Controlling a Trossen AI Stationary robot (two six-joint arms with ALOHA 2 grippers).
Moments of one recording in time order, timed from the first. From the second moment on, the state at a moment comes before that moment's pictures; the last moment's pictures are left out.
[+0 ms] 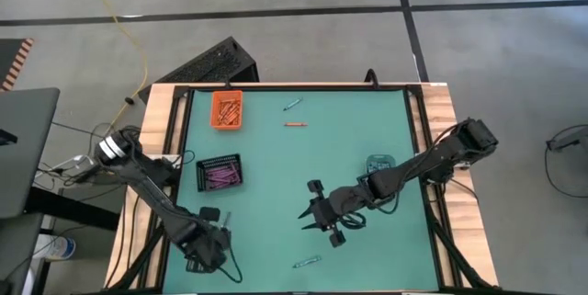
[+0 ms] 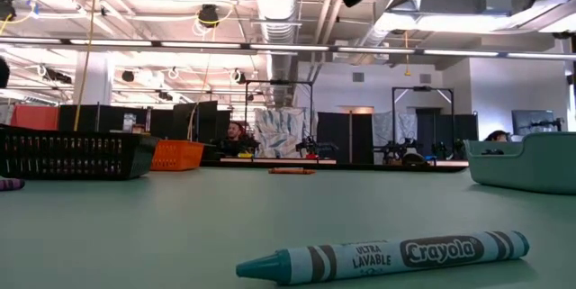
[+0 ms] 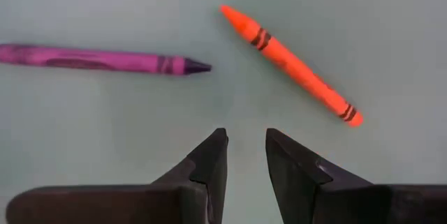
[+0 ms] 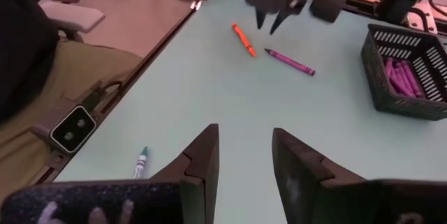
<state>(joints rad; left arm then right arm) -0.82 1.64 0.97 -0.74 0.08 -0.72 0.40 1.62 1.07 0.04 0.06 -0.03</state>
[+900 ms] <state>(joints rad) -0.82 1.67 0.97 -0.58 0.02 -1.15 0.43 1.62 1.07 0.04 0.07 0.11</state>
